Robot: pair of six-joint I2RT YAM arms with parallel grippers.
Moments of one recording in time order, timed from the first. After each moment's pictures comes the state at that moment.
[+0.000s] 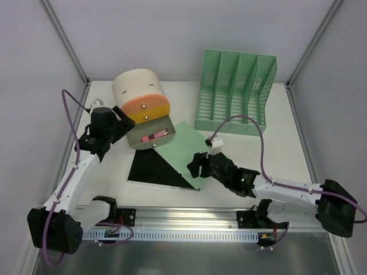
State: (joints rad) left arm -0.15 1.03 0.87 -0.46 -0.09 -0.79; right arm 1.09 1.09 0.51 0.08 0.34 0.61
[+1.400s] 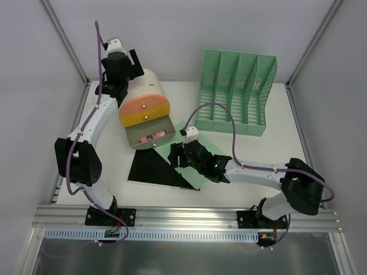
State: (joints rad) left arm -0.19 1.67 1.56 -0.18 -0.28 -0.34; right arm 1.11 1.44 0.82 0.10 0.33 0.56
